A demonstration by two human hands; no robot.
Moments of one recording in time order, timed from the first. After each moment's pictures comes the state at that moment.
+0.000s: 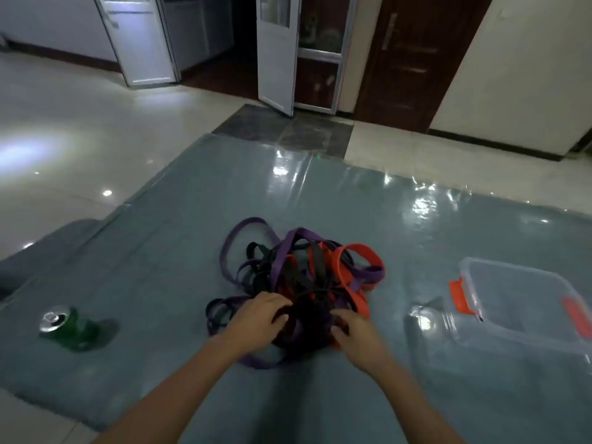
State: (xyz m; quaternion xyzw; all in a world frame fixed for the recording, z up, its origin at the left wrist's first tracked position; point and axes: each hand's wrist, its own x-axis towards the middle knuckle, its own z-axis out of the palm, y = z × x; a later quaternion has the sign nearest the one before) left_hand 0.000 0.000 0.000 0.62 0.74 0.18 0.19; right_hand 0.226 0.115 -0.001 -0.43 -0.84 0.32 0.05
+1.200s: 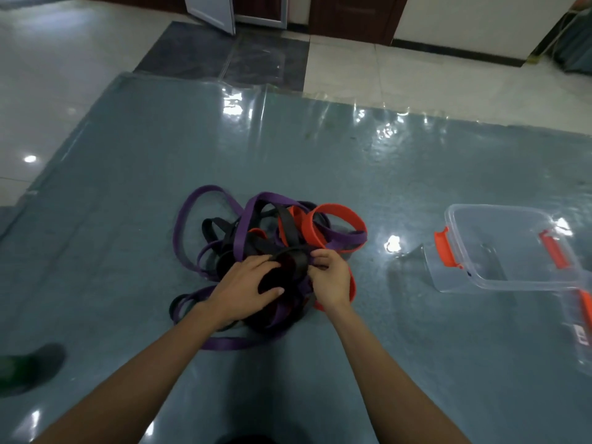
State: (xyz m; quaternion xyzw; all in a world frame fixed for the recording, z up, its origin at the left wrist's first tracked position) left_hand -0.036 0.080 -0.044 0.69 0.68 0.14 0.20; right_hand 0.149 0.164 -0.026 -0.61 -0.54 0.50 0.29
